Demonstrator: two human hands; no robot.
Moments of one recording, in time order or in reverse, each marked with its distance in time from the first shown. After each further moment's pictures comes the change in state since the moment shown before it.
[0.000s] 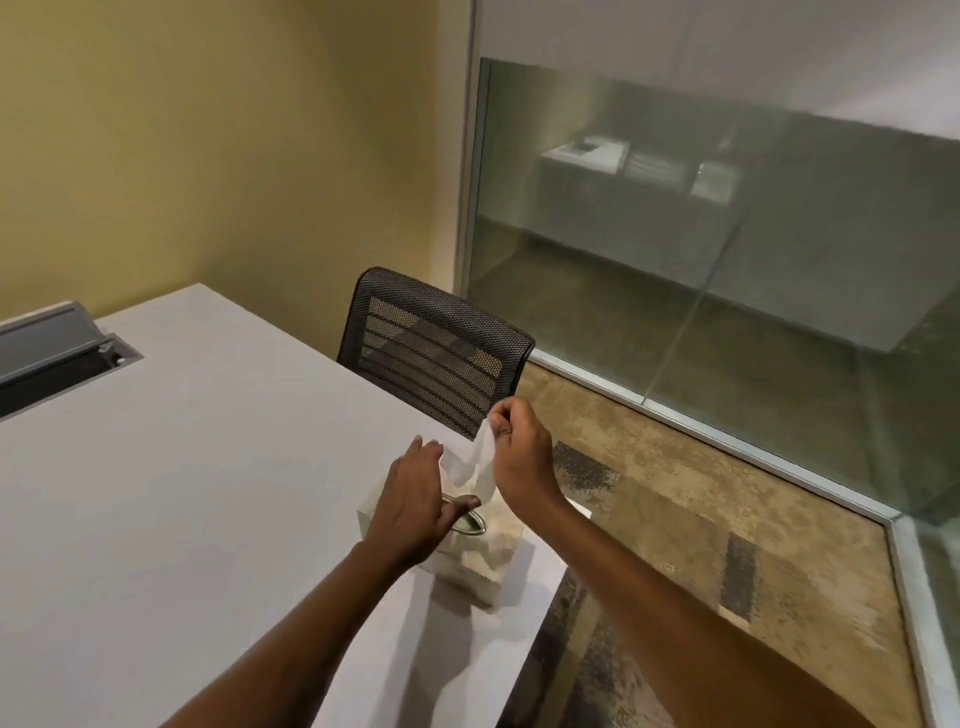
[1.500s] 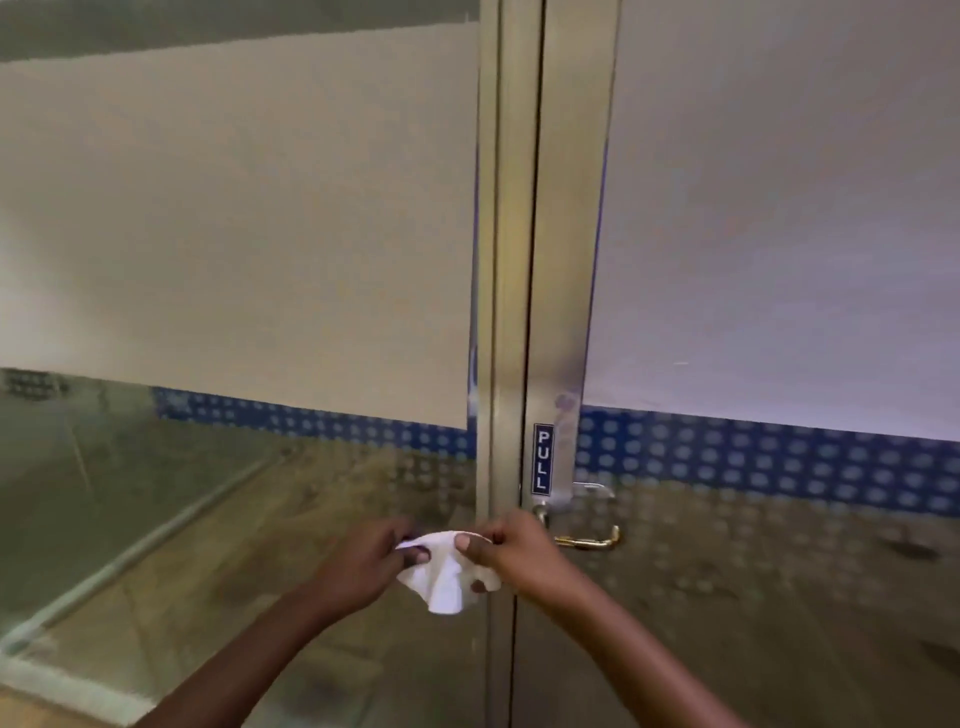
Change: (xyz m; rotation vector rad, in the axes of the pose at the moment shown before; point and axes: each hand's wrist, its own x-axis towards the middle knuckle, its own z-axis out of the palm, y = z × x) left_hand -0.589 0.796 0.057 -0.488 -1.062 1.669; right_hand -0.768 -0.316 -0.635 -0.318 1.208 0.801
